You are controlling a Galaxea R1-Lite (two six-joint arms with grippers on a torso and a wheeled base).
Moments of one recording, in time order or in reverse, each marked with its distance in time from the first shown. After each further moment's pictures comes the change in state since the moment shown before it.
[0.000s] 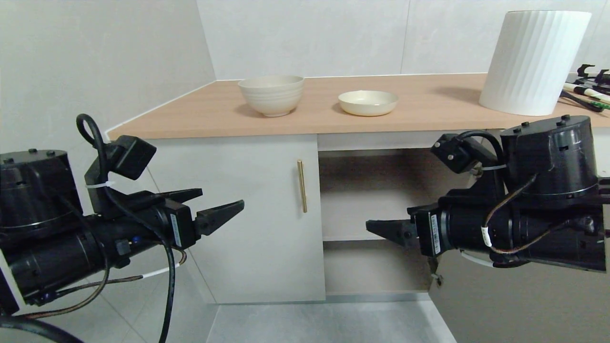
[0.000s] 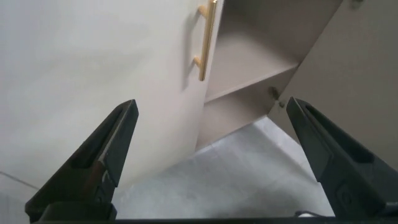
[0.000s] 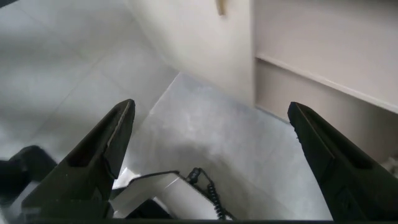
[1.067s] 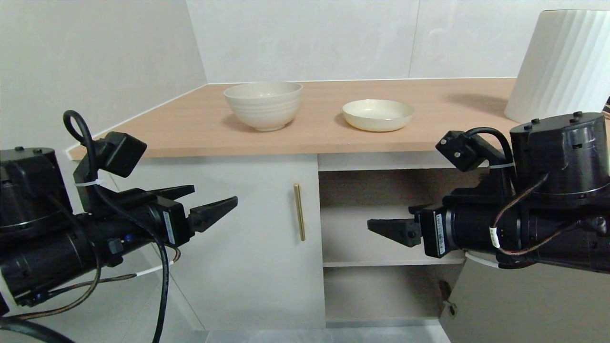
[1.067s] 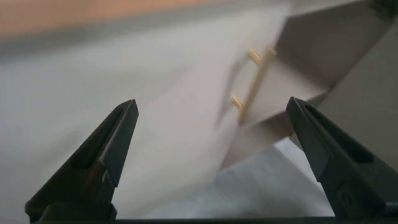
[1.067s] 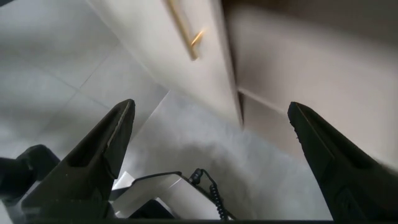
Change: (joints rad) left arm 0.003 -0.021 -0.001 0.003 0.022 0.012; right arm -0.008 -0.020 0.006 0.000 0.007 0.005
